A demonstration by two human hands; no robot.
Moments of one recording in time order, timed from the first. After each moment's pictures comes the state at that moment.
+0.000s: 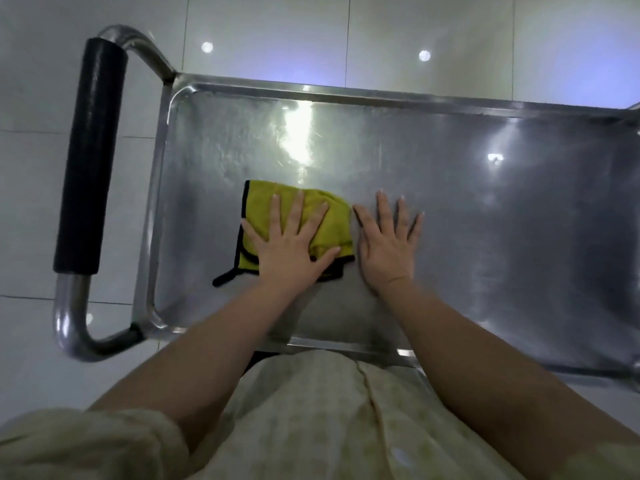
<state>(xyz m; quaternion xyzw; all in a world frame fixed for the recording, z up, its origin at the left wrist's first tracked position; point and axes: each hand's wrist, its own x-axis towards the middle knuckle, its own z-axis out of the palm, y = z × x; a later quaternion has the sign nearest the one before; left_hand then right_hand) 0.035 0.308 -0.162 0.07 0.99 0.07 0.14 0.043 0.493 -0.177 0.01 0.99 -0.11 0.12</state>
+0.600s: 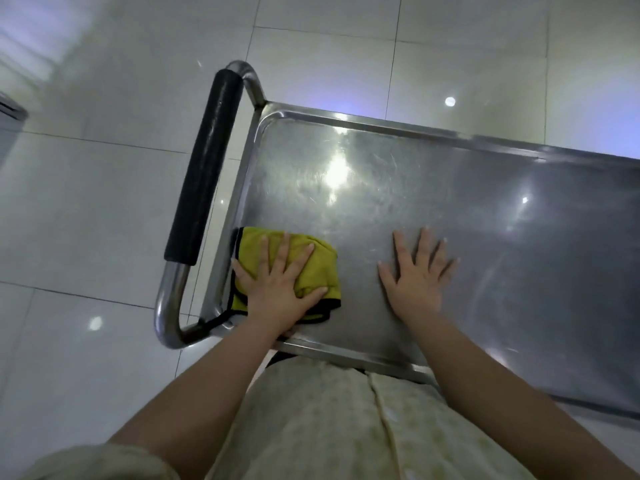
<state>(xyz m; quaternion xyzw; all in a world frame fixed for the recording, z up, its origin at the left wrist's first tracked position) 0.078 0.173 -0.155 0.00 0.98 0.05 0.18 0.055 0.426 -0.164 0.08 0.97 -0.09 0.22</state>
